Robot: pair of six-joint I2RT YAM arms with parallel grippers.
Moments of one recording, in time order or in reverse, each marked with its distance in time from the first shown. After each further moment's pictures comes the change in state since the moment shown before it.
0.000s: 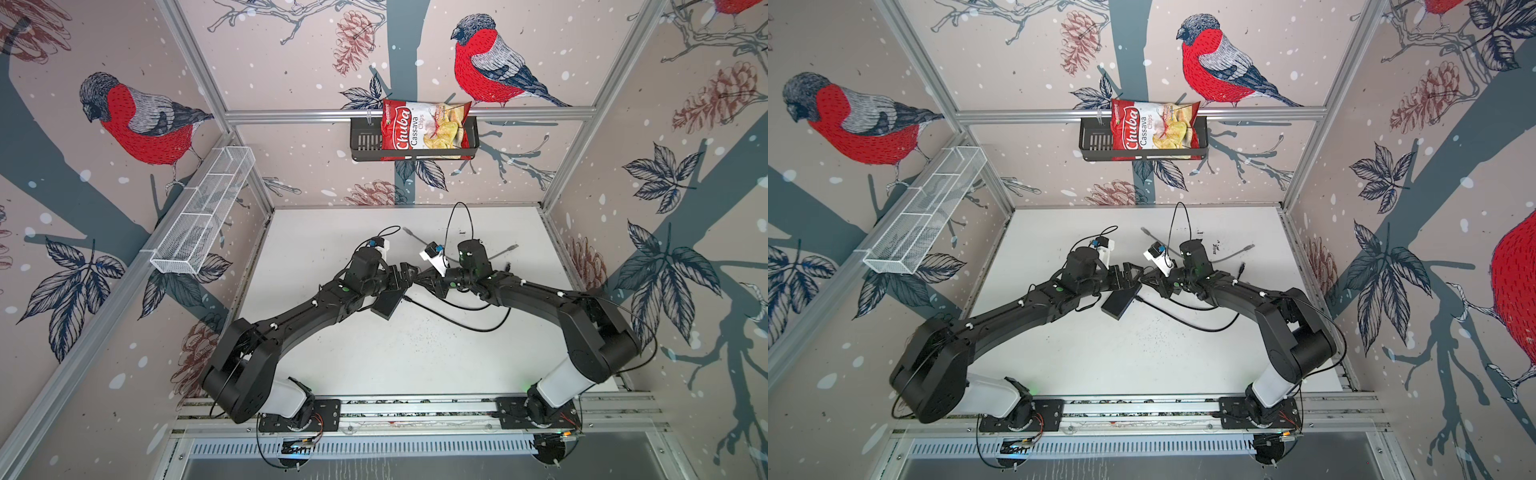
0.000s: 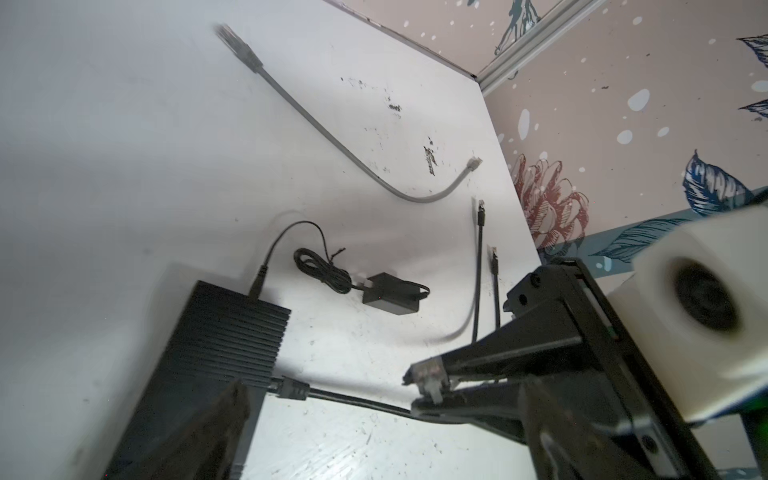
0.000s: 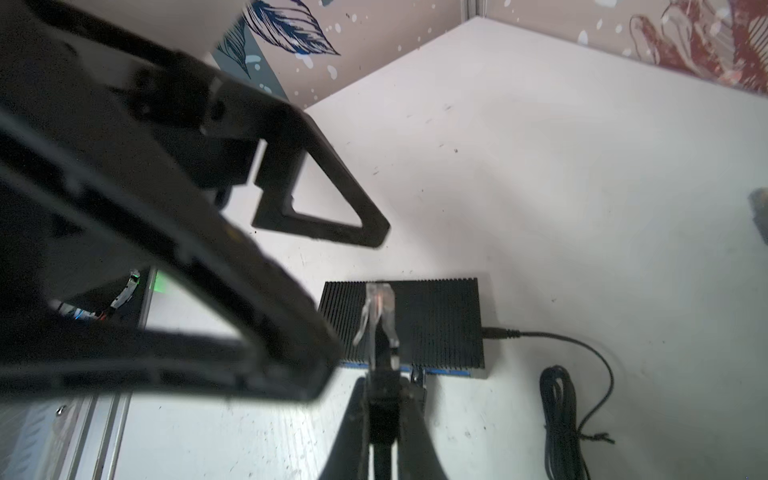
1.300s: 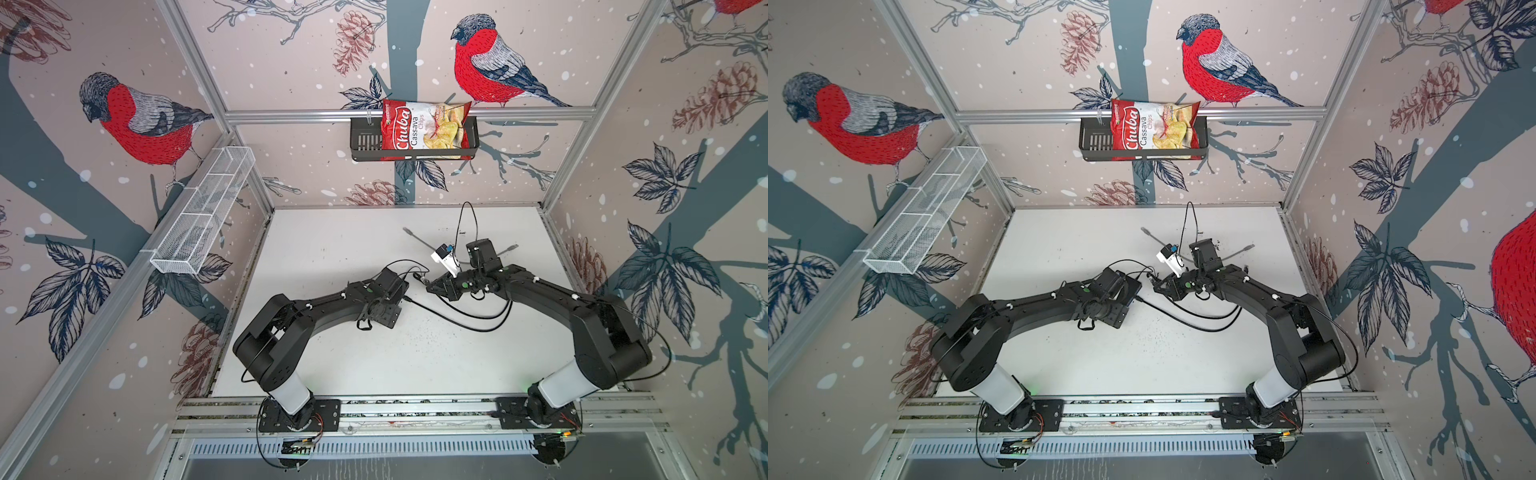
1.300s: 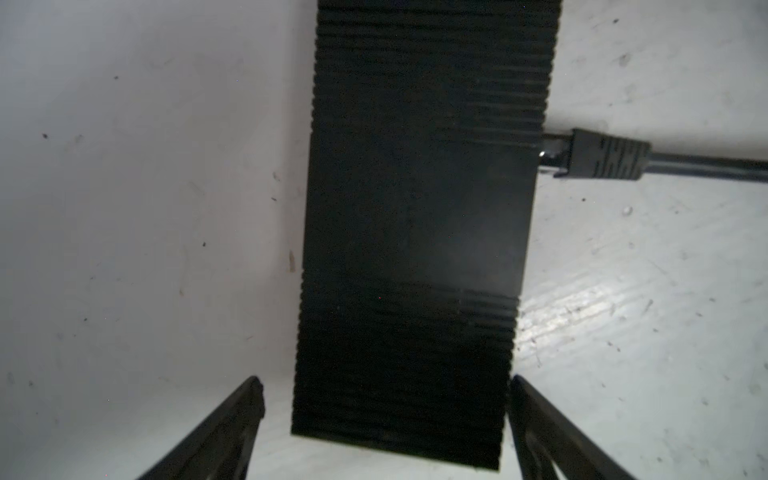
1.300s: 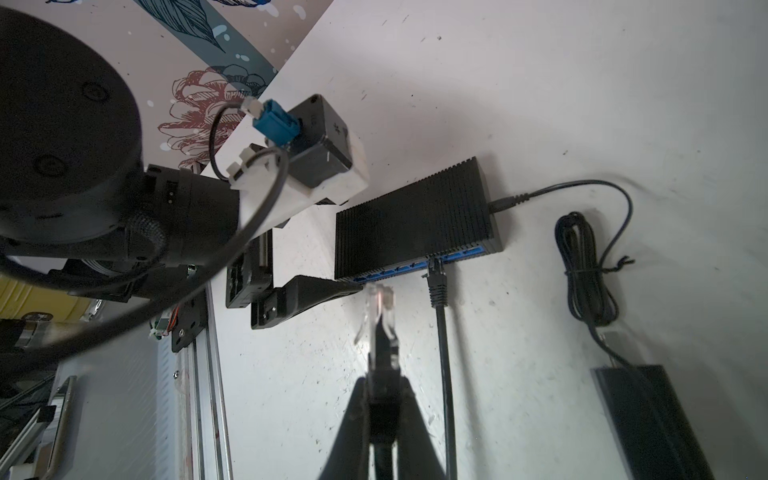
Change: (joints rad) left arm -0.119 0.254 0.079 -0.510 -0.360 0.410; right arm -0.062 -0.064 0.027 -0.333 -0.041 0.093
